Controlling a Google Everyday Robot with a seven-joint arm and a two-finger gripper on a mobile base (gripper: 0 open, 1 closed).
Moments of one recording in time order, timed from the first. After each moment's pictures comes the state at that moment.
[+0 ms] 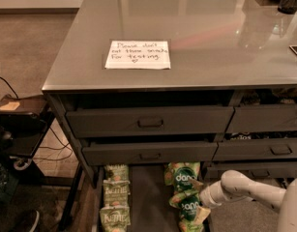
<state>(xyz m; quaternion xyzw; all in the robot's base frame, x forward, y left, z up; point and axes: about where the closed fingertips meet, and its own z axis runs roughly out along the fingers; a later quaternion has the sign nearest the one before) 0.470 -0.197 0.246 -0.67 0.68 0.18 0.23</state>
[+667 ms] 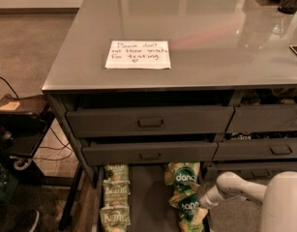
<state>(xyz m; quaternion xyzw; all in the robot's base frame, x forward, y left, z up) 0.479 -0.199 0.201 -0.68 0.68 0.19 0.21</state>
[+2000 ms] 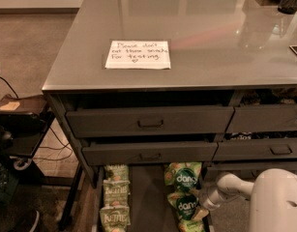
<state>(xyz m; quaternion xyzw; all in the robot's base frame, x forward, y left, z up) 0.477 -0.219 0.167 -0.68 0.69 0.19 0.18</state>
